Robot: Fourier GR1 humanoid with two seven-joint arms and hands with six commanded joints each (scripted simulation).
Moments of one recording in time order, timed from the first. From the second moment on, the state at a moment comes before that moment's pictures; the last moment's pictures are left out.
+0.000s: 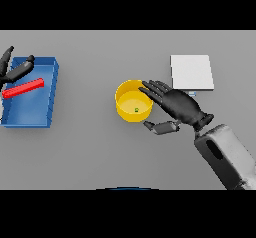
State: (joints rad) left arm -0.44 0.54 0.00 -1.23 -0.14 -0.10 0.46; right arm -0.33 -0.39 0.45 -1.56 0.73 0.24 -0.10
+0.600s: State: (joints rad) left arm -0.45 0.56 0.01 -1.21 -0.13 -0.13 0.44; right arm -0.60 -0.36 0.64 -1.28 0.86 0.39 -0.20
